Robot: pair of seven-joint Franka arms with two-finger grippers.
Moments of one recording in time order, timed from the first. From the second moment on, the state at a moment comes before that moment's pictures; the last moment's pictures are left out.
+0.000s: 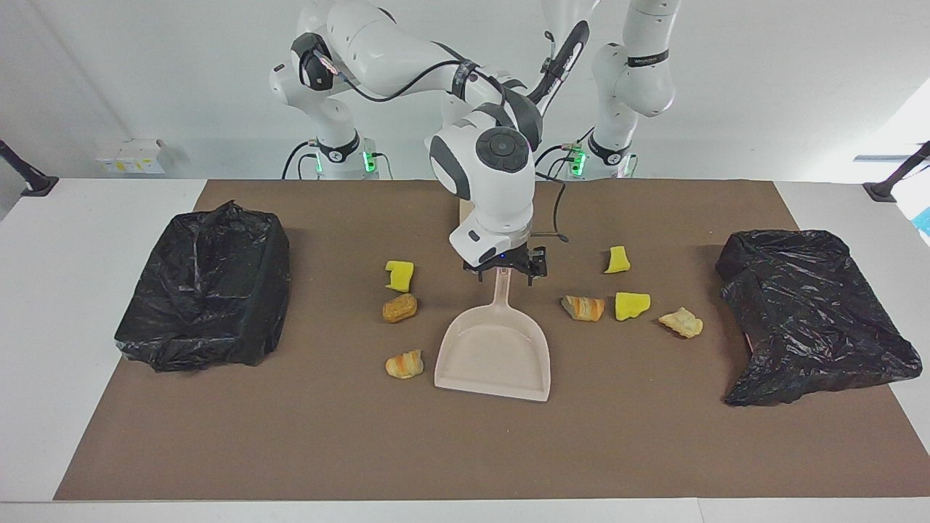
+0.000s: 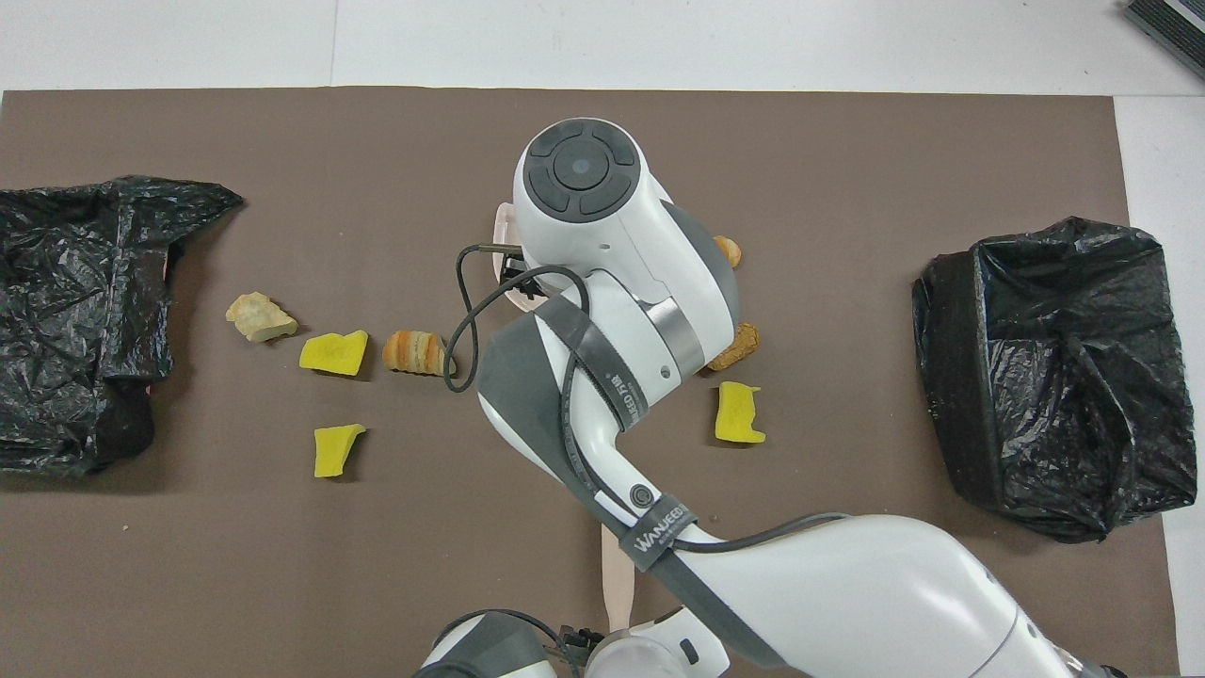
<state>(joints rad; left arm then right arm) -1.14 0.04 -0.03 -2.33 -0.15 2.29 -0.75 0.52 0.67 0.10 -1.09 0.06 1.75 0.78</state>
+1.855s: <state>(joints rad) -1.05 -0.13 0.00 -2.35 -0.03 1.90 -0.75 0.54 0.51 0.13 -1.54 0.12 2.00 0.73</state>
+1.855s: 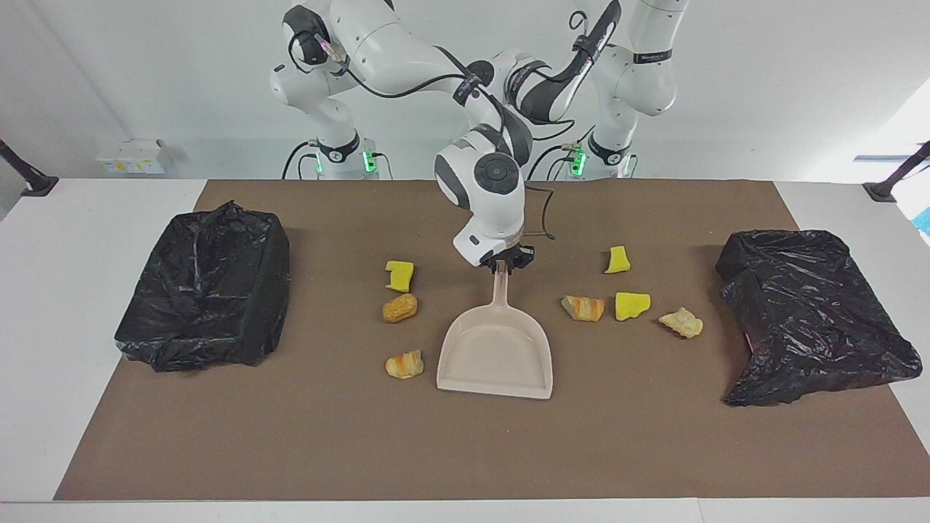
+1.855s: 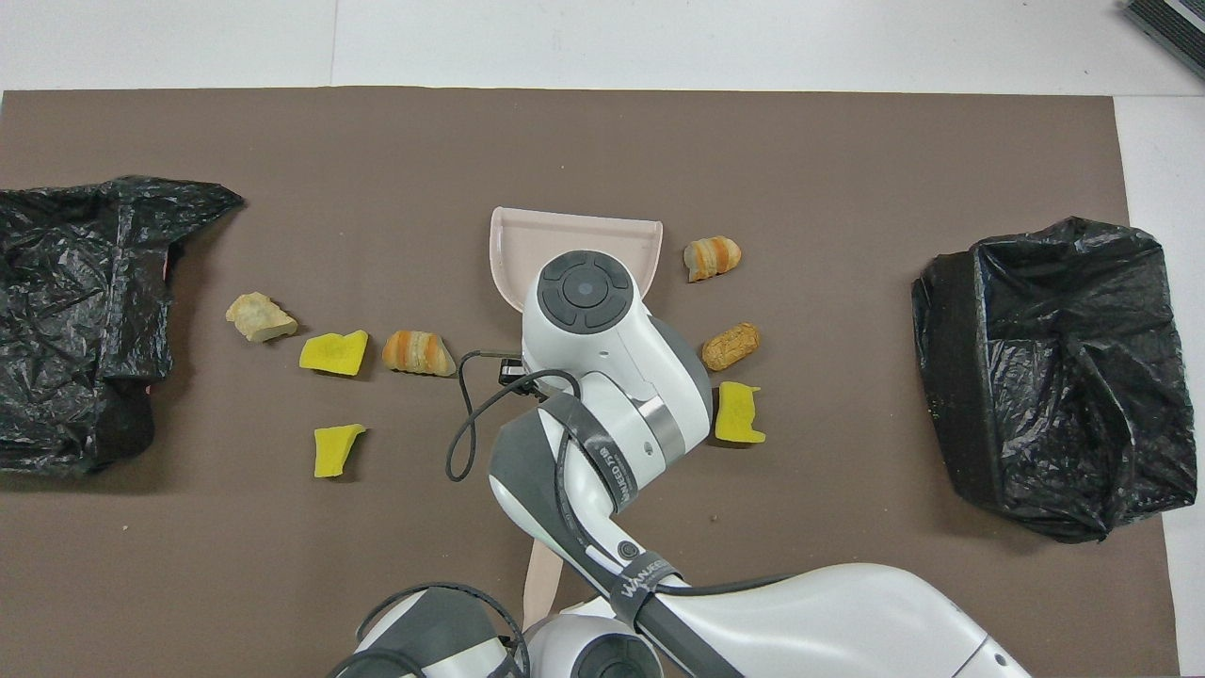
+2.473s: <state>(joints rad) -0.99 -0.24 0.00 -2.46 0.01 1.89 -0.64 0.44 0.41 0.12 -1.54 0.11 1.91 0.19</state>
